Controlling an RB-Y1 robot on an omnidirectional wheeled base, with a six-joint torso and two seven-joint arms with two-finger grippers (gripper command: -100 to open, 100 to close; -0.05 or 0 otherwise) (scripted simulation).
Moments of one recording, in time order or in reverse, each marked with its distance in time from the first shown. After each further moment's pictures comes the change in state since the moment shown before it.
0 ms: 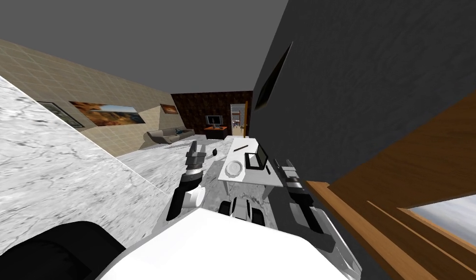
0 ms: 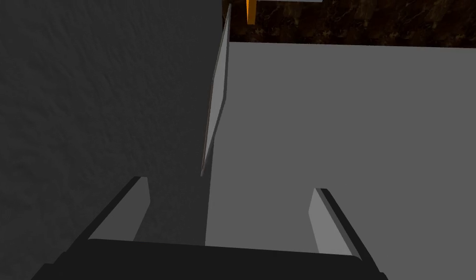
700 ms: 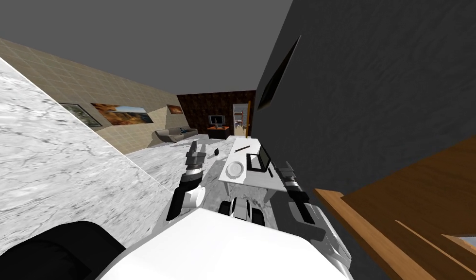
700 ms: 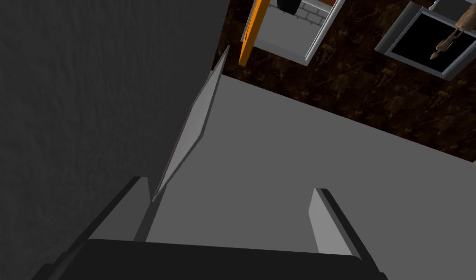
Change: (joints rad) left arm 0.000 0.000 0.000 0.000 0.000 0.000 0.000; right arm -0.067 0.018 -0.053 0.136 0.162 0.032 0.196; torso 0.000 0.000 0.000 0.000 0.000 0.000
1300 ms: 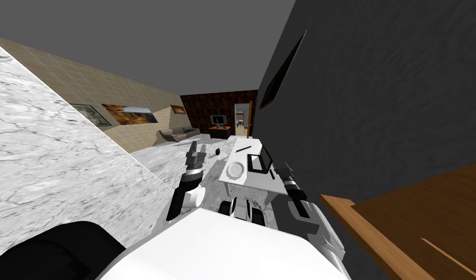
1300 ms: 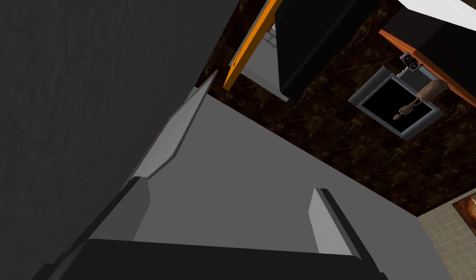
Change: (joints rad) left arm 0.000 0.000 0.000 0.000 0.000 0.000 0.000; right arm -0.051 0.009 -0.032 0.091 0.109 0.038 0.140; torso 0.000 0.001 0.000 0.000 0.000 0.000
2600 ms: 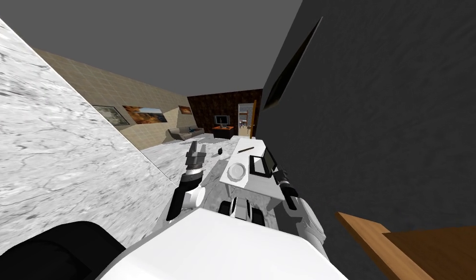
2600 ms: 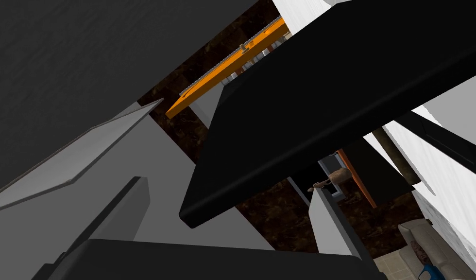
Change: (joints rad) left arm 0.000 0.000 0.000 0.000 0.000 0.000 0.000; right arm -0.113 0.082 -0.075 0.213 0.240 0.061 0.297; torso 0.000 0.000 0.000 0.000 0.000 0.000
